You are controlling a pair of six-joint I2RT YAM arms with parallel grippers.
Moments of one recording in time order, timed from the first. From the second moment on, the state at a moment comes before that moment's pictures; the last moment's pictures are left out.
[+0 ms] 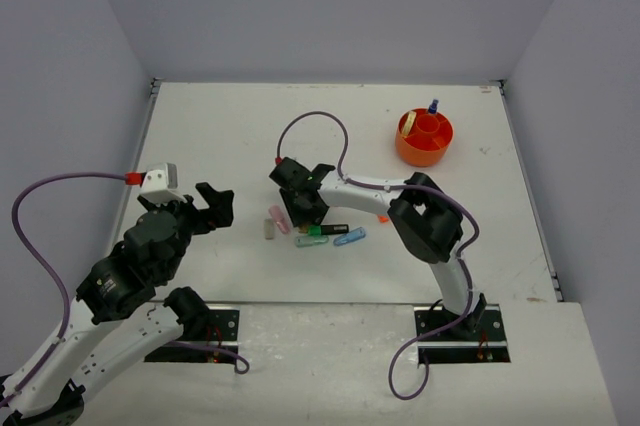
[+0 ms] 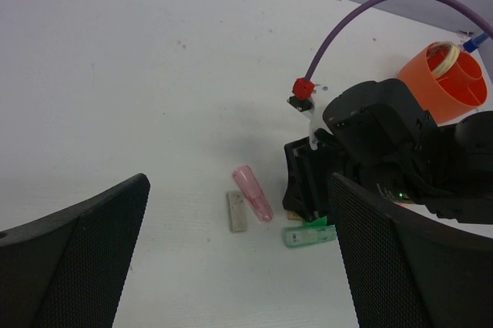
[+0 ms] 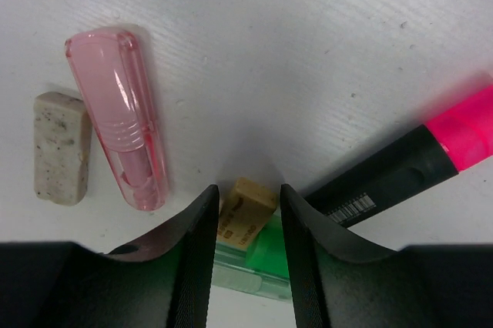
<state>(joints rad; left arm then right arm) -0.75 0.44 0.82 -0.70 -0.62 -0.54 0.95 2.12 1.57 -0.65 0.14 0.51</state>
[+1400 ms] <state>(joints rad) -0.75 0.44 0.82 -0.70 -0.61 -0.54 0.34 1.60 1.48 -0.62 0.22 0.46</state>
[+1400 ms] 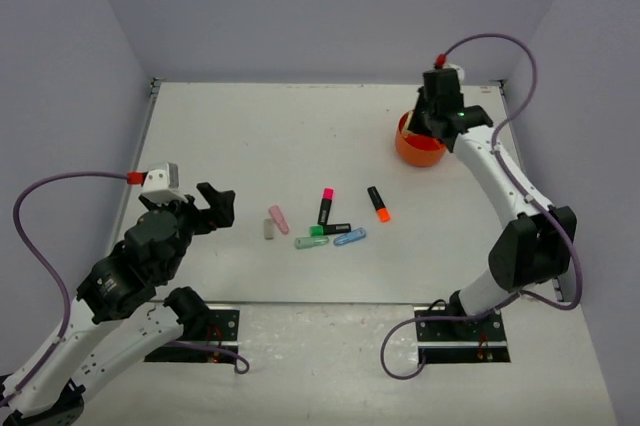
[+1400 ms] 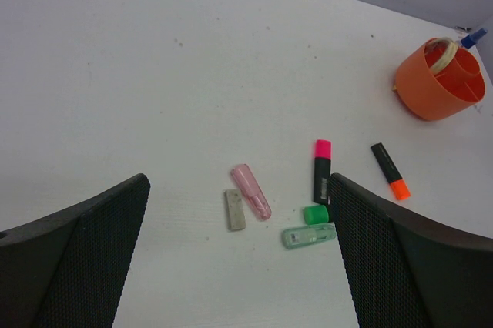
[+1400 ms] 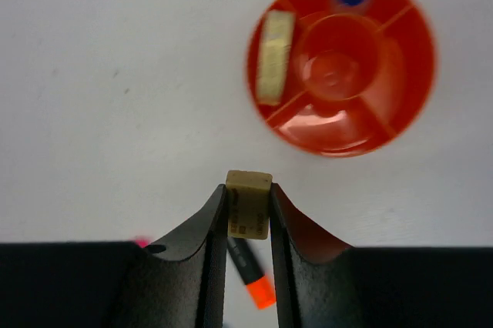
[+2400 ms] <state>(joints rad) -0.75 0.44 0.80 -0.65 -0.55 -0.51 0.00 1.95 1.72 -0.62 0.33 0.38</state>
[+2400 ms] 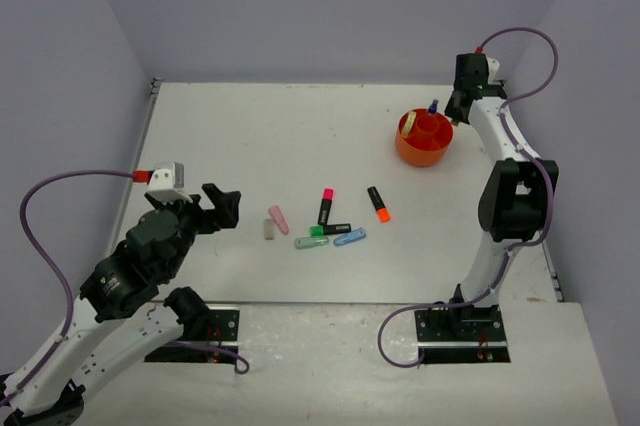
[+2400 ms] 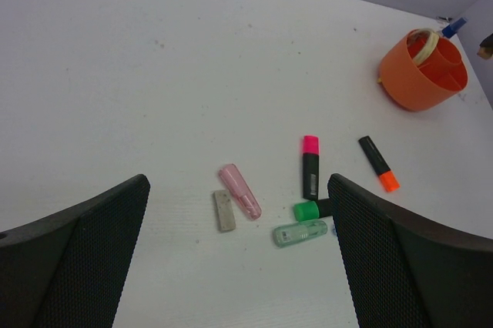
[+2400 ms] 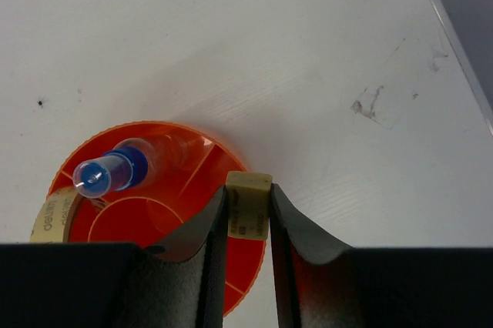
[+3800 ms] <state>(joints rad) -0.75 0.42 0.80 -0.67 -0.59 -0.52 0.65 1.57 1.55 -0.58 0.24 0.42</state>
